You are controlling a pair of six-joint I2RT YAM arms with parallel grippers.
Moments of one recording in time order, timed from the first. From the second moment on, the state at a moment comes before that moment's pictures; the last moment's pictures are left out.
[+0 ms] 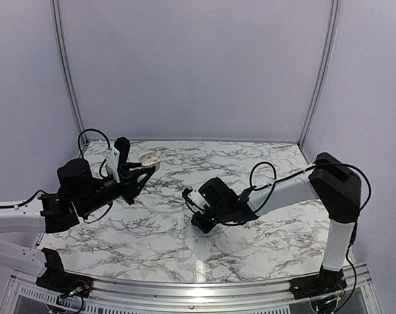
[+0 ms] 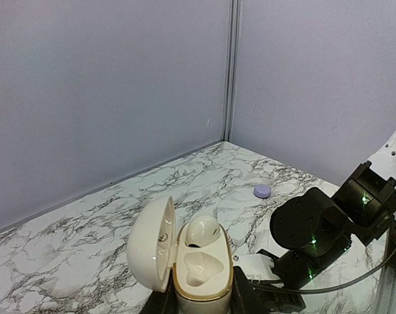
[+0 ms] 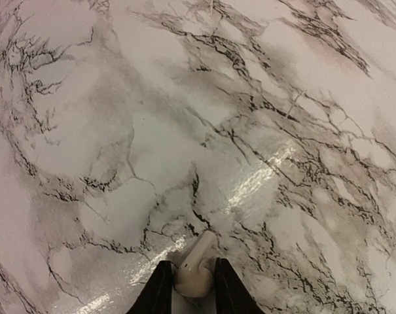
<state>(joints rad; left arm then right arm) -0.93 1.02 0.58 0.40 -0.13 -0.06 0.98 1.93 1.06 -0.01 0.00 0.13</state>
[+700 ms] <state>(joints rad) -0.95 0.96 0.55 0.19 -0.03 0.23 0.96 1.55 1.05 -0.21 -0.15 -0.06</state>
